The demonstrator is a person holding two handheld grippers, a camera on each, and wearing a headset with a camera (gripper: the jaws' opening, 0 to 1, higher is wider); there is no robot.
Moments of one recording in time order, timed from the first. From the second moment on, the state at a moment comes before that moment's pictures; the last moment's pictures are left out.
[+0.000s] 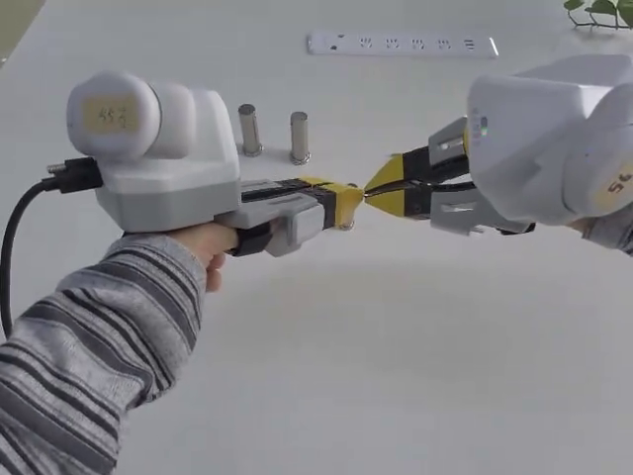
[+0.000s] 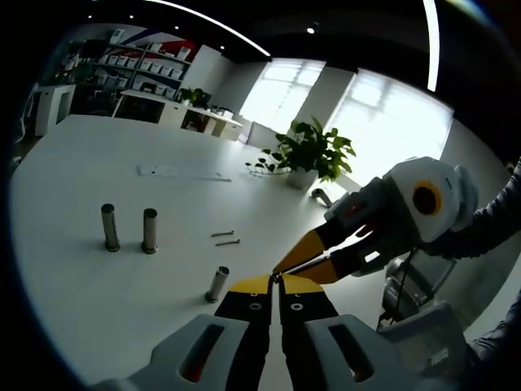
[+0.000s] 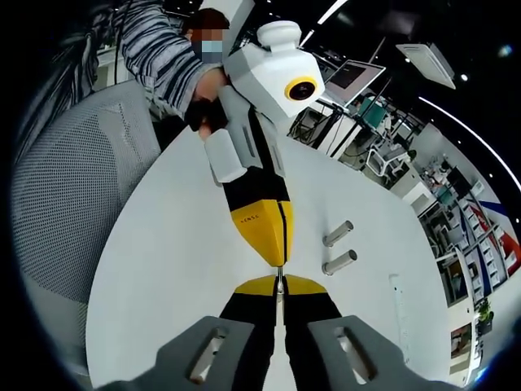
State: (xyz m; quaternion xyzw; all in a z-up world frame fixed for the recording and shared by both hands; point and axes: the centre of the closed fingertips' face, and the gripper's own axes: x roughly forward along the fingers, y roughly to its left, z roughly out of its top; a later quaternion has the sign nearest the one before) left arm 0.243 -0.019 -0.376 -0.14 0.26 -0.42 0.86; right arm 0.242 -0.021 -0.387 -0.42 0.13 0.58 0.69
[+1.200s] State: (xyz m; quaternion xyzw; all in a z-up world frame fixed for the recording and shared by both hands) left arm 0.207 -0.009 -0.389 0.04 0.21 -0.55 0.81; right arm 0.203 -0.022 -0.400 -0.04 0.30 0.64 0.70
